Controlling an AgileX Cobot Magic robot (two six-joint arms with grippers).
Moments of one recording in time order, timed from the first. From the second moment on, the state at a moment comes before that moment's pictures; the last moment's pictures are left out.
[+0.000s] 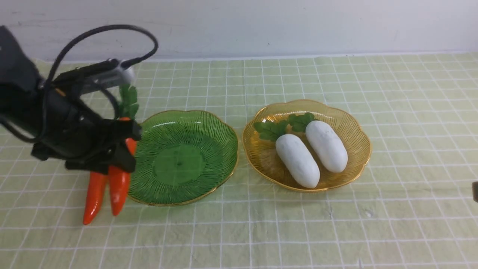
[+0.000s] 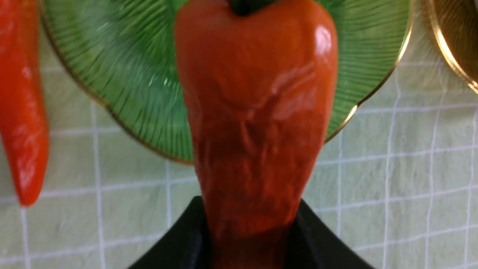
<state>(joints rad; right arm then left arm) 0.21 0.68 -0.67 0.12 0.79 -0.11 -0.13 1.57 -1.24 -0.29 1.01 -0.01</state>
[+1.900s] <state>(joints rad) 0.21 0.68 -0.67 0.14 0.77 -0.11 0.01 1.90 -1.24 -0.06 1.03 -0.02</state>
